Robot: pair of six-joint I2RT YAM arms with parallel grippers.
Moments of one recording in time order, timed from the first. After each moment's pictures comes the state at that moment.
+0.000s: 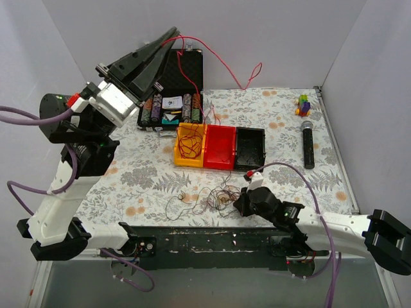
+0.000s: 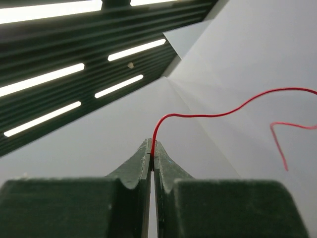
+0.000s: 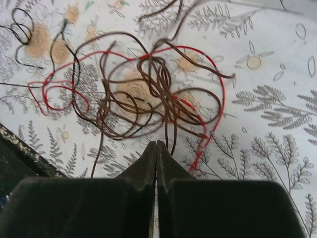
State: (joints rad) left arm -0.81 1.24 1.89 0.16 0.32 0.56; right arm 1.07 0.95 0.22 0.11 0.23 0.64
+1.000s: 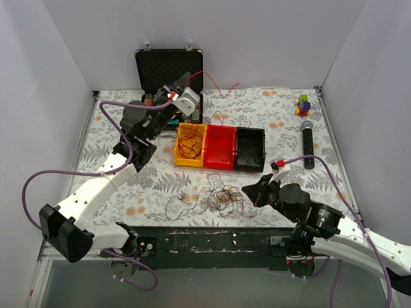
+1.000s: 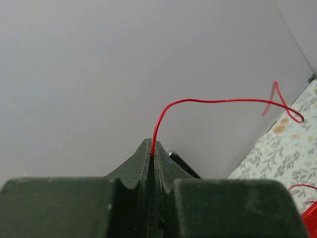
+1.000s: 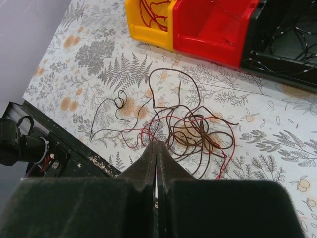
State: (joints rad) left arm -0.65 1.24 1.24 0.39 0.10 0.75; right arm 1.10 0.46 0.43 -0.30 0.33 0.67
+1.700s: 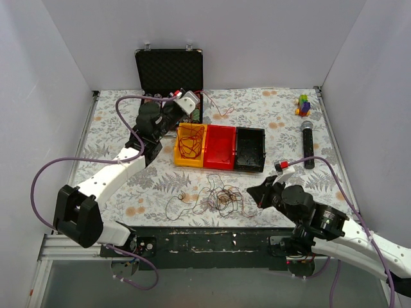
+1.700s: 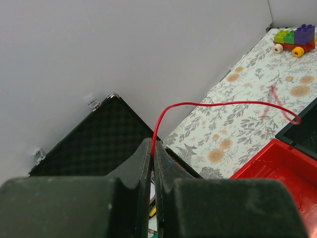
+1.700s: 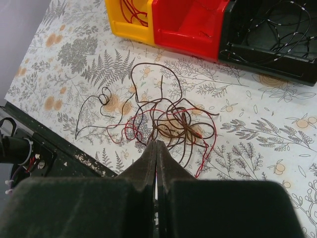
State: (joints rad) left arm -0.51 1.37 1.07 0.44 0.16 0.53; right arm 1.10 0.39 0.44 -0.43 0.38 0.68
